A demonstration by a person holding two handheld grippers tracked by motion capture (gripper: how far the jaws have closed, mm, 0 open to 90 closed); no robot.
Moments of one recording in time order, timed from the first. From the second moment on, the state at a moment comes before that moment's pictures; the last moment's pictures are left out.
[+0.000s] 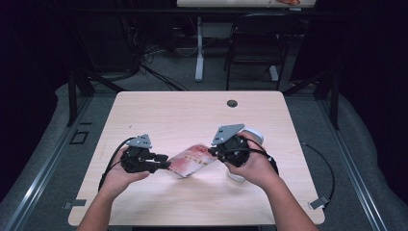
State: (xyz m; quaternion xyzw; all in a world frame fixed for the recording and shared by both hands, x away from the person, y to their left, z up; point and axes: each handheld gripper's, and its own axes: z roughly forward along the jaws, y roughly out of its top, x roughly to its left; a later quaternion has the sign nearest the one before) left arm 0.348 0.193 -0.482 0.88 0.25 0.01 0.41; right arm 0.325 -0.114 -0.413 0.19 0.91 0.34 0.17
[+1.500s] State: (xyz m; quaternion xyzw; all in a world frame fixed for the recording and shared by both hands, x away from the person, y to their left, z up) left arm 0.345 0.181 -0.491 0.88 0.25 0.01 0.40; right arm 0.322 -0.092 -0.400 0.17 0.90 0.37 0.17
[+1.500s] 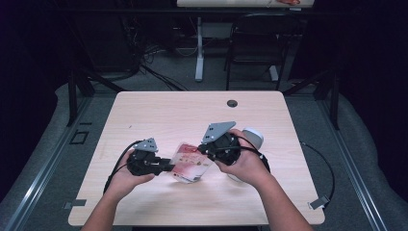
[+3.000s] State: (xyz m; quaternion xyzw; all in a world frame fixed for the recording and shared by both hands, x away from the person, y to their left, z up) left arm 0.333 0.210 -0.482 0.86 0.27 0.03 0.43; right arm 0.327 -0.071 -0.388 0.16 0.87 0.46 0.10
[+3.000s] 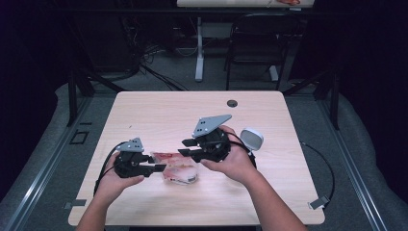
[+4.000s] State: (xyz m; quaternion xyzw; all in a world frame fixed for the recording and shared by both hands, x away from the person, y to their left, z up) left arm 0.330 0.256 -0.468 0.83 0.31 0.06 0.46; right arm 0.345 -0.190 -0.395 0.34 0.80 0.44 0.21
